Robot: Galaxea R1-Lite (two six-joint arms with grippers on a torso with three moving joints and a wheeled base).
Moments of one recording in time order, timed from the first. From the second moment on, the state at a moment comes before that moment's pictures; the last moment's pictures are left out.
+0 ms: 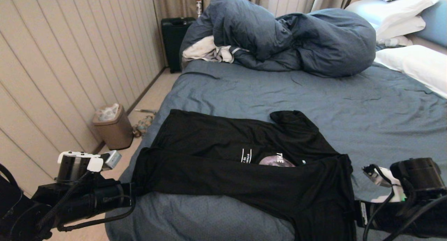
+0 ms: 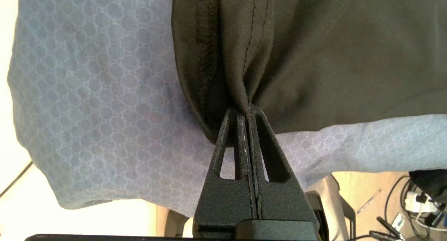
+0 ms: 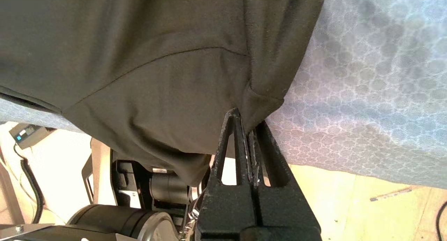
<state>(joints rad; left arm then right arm) -0.22 1.81 -0.37 -0.75 -0.23 -0.29 -0.03 1.55 -0.42 -0.17 0.22 0.18</state>
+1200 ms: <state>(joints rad) -0.18 1.56 -0.08 -0.76 -0.23 -0.19 -0.12 0.98 -0.41 0.55 0.18 0.07</state>
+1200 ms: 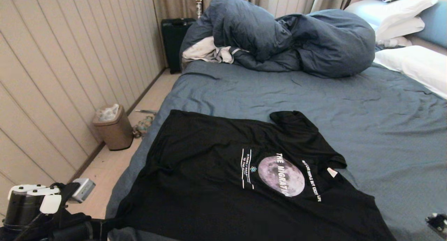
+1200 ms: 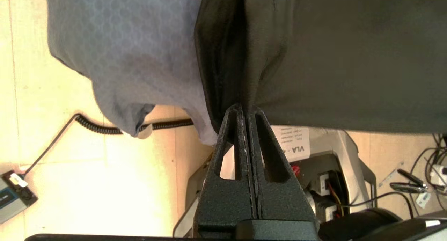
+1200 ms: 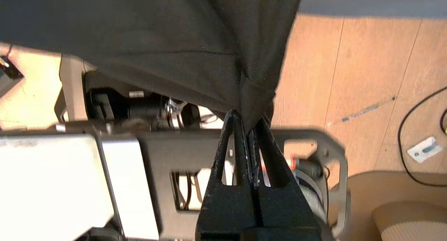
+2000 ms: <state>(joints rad) -0.10 1.43 -0.19 -0.68 -0.24 -0.17 -0.11 0.89 -0.60 0.67 0.16 0.07</state>
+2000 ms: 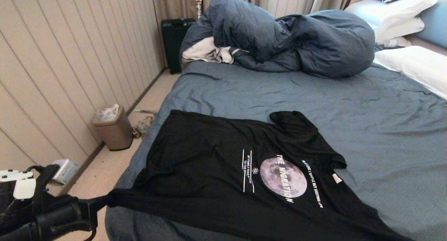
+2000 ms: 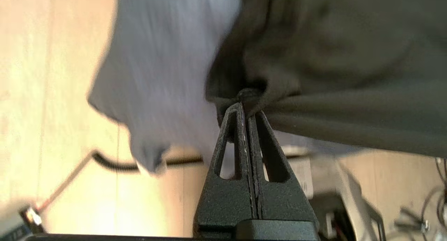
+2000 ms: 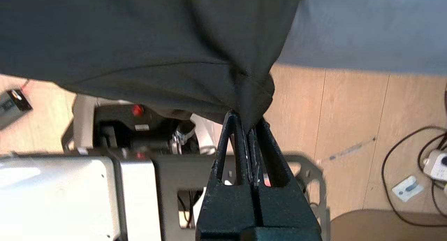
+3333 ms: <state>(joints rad) -0.08 1.97 -0.81 -0.43 -0.30 -0.10 -0.07 1.85 -1.07 0.32 0.16 0.08</state>
